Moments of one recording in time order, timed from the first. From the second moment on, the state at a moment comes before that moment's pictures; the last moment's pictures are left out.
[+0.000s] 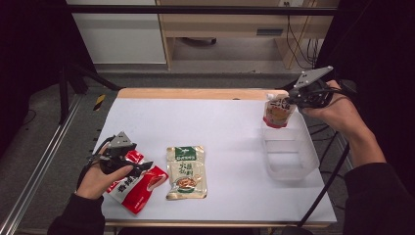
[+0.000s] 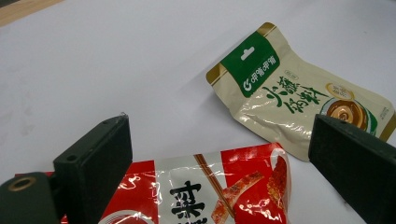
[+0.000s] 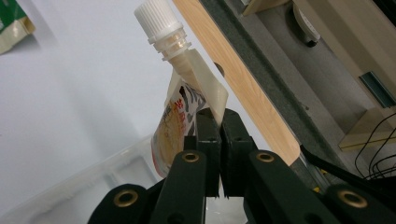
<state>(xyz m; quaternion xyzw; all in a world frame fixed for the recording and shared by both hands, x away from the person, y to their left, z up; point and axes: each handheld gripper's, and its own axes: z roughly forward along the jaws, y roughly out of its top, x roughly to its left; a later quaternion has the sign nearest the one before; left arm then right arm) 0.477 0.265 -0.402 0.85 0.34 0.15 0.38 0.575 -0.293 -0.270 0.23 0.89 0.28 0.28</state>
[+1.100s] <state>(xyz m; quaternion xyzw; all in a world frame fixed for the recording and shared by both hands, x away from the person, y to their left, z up) 0.476 0.260 -0.404 0.85 0.34 0.15 0.37 0.604 -0.310 -0.323 0.26 0.89 0.28 0.24</state>
